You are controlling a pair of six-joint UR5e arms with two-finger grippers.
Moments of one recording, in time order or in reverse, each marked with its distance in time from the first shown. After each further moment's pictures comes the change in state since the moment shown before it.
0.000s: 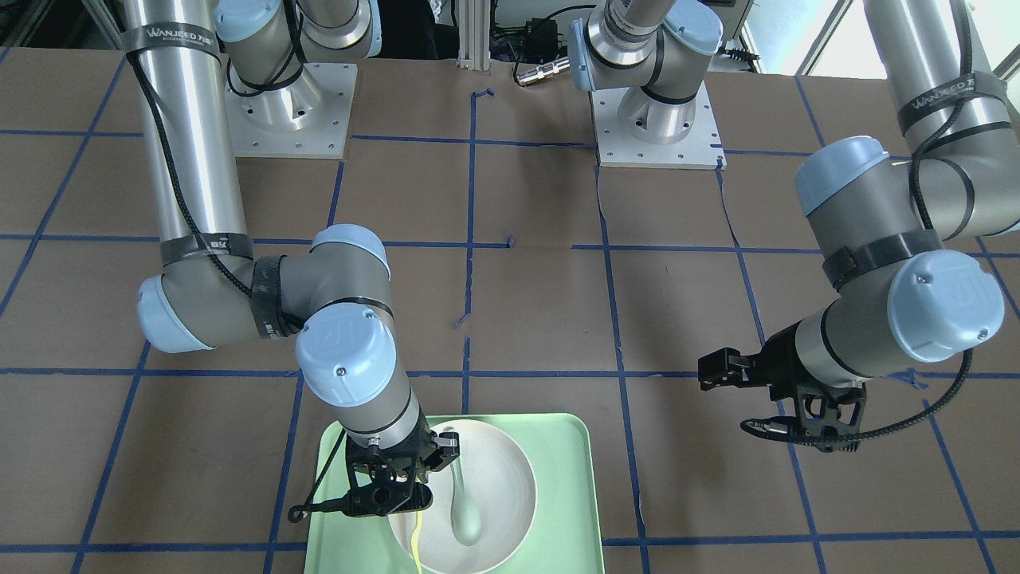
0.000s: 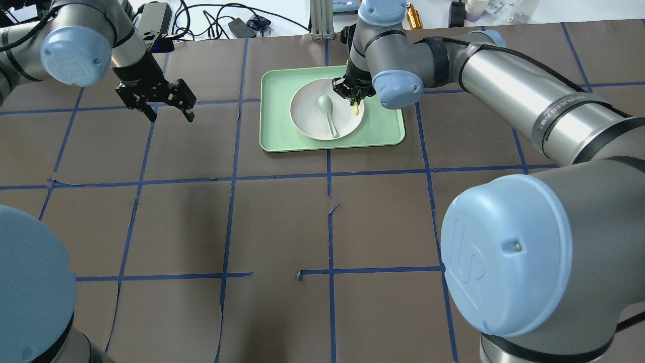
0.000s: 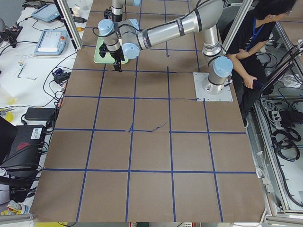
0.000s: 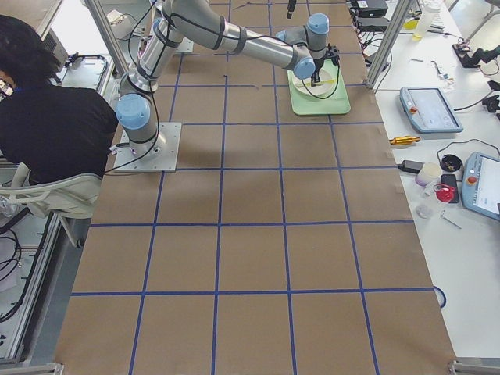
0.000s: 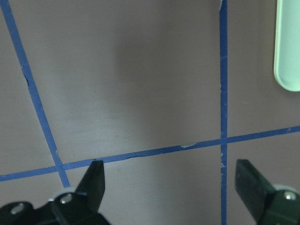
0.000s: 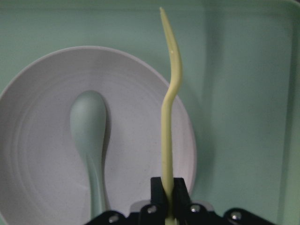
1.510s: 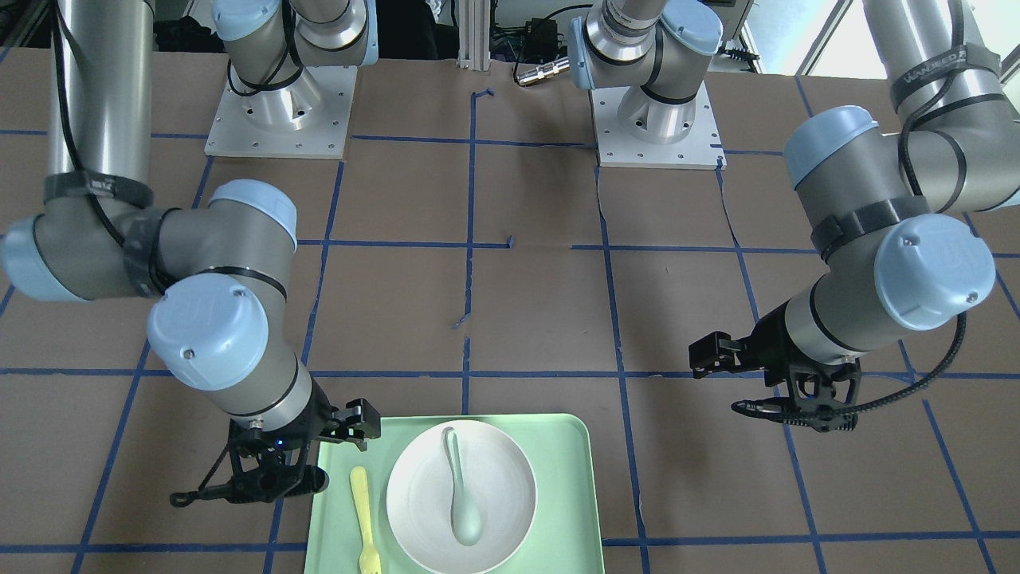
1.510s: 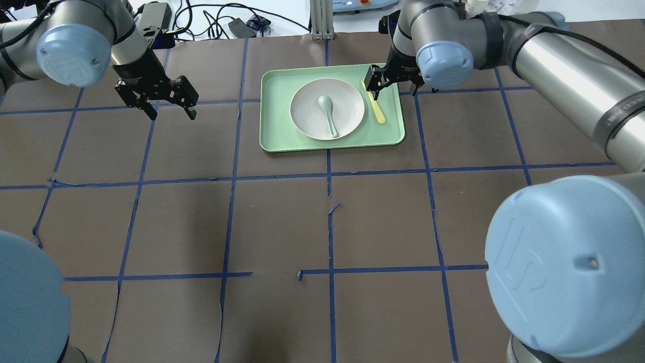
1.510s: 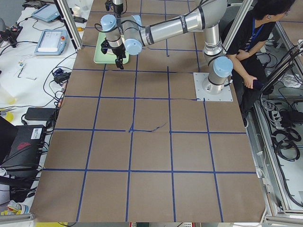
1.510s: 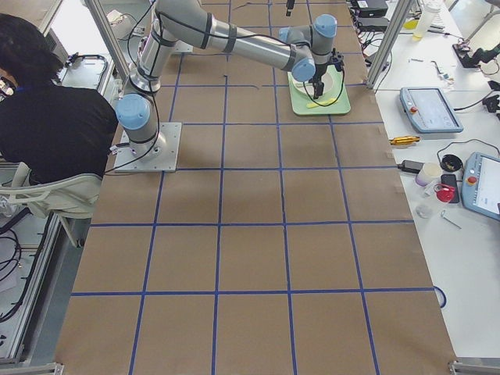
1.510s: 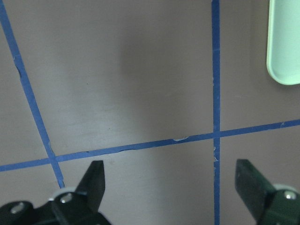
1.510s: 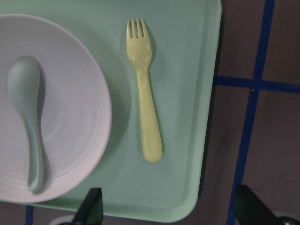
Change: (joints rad) left arm -0.025 0.067 -0.020 -0.001 0.006 -0.070; right arm -0.089 -0.146 0.034 0.237 -0.049 -0.119
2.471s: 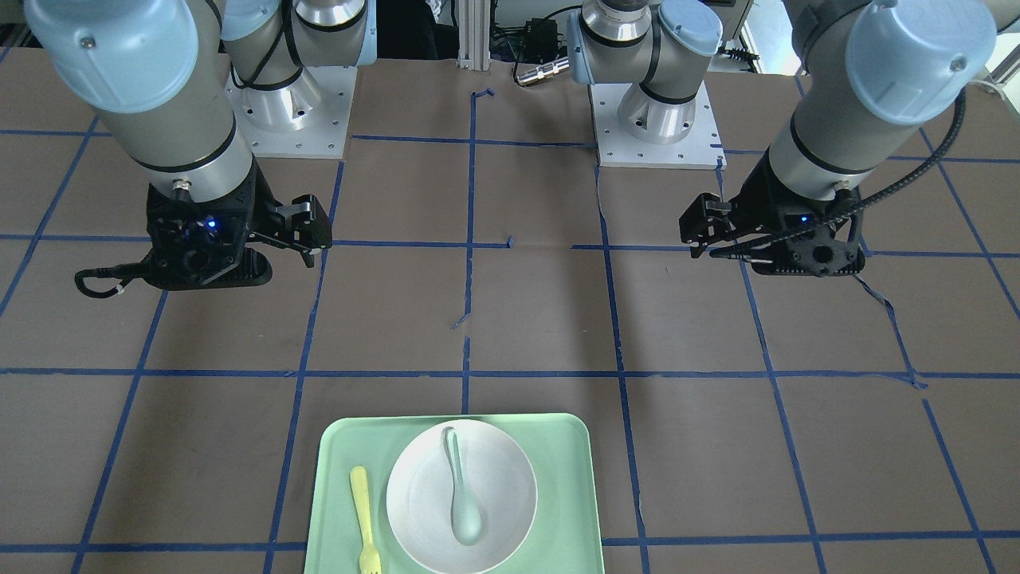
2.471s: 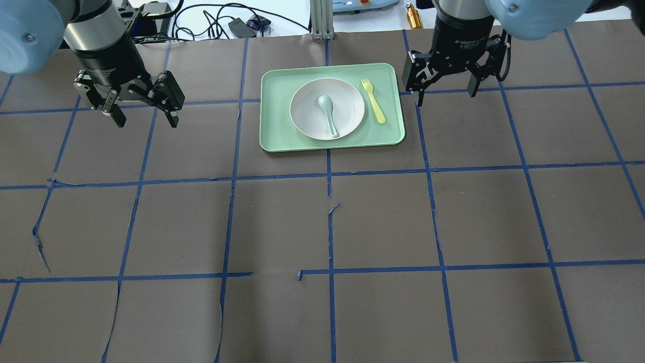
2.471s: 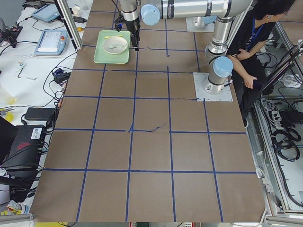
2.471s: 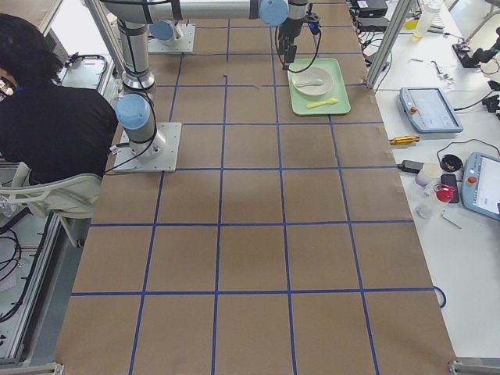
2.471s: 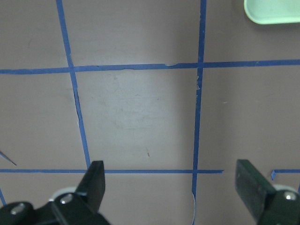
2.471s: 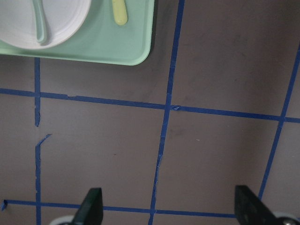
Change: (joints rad) left arm -0.072 0.239 -0.004 -0.286 0.116 -0.131; right arm 0.001 -0.321 -0.001 0.481 -0.081 0.008
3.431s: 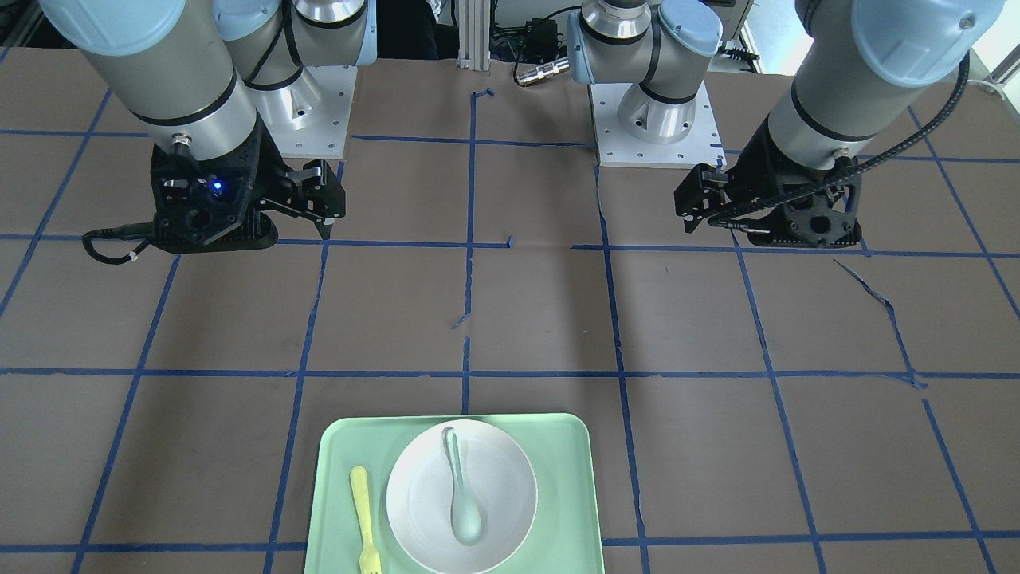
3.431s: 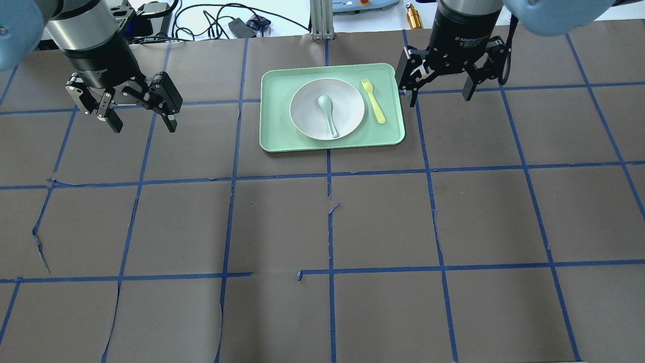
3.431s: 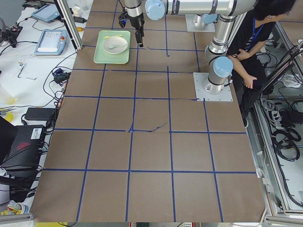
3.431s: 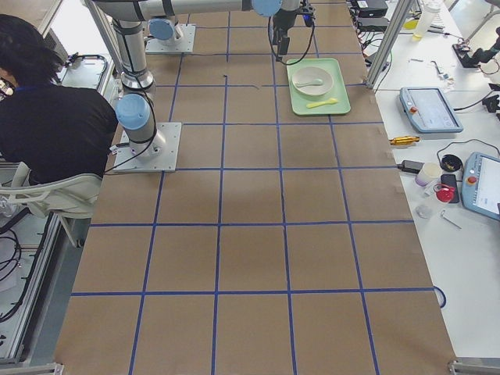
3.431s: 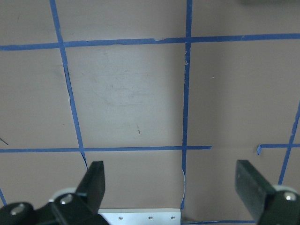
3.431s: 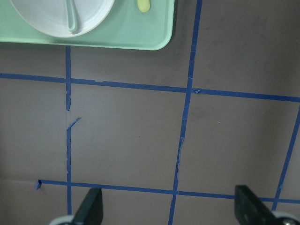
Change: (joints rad) left arm -0.002 0.028 0.006 -0.050 -0.025 -0.002; right arm 0.003 -0.042 -0.003 0.034 0.062 0.027
